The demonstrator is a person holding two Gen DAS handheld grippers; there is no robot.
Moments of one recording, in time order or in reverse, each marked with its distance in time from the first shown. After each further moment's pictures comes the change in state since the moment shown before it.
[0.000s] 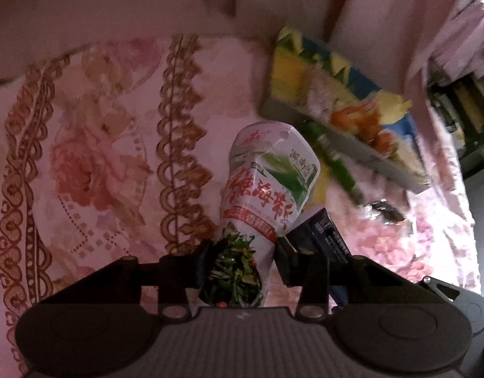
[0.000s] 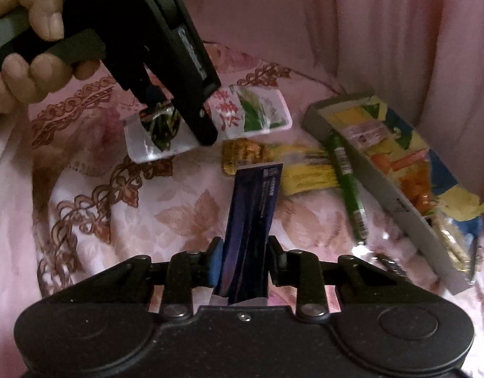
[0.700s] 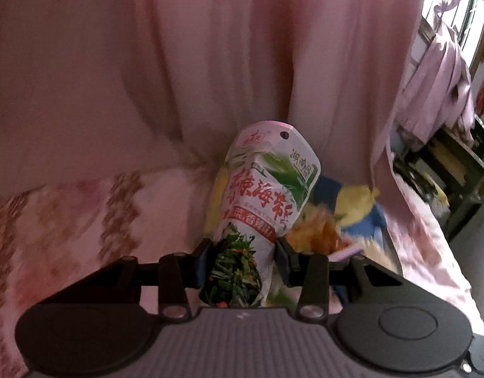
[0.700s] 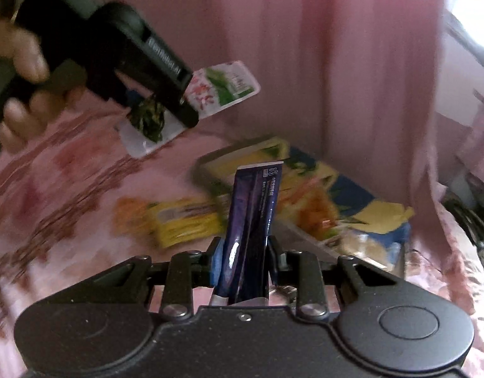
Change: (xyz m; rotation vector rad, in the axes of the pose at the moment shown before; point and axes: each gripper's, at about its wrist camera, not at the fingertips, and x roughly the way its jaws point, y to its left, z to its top) left arm 0.003 -0.086 0.063 0.095 -0.416 0.012; right arm -0.015 -0.095 -0.011 0.235 -0.241 -0.229
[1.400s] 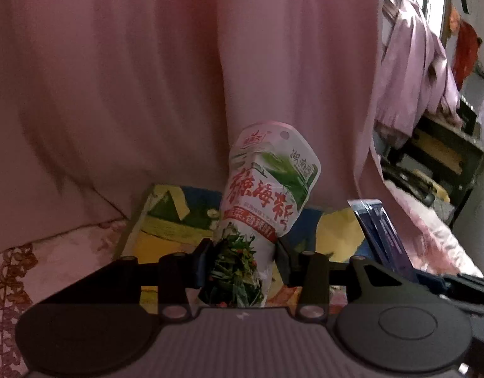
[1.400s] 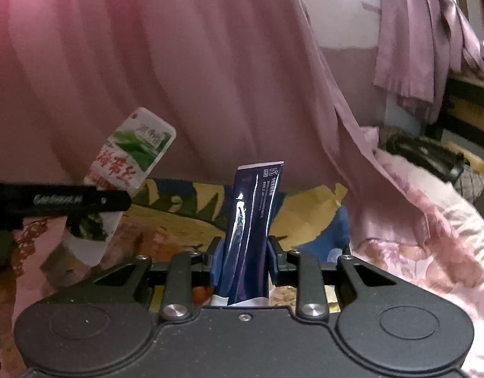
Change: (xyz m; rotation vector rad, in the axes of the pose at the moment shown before) left arm 0.122 -0.061 0.013 0.167 -0.082 -0.093; right arm 0.110 -0.141 0.015 0.425 -0.016 -0.172
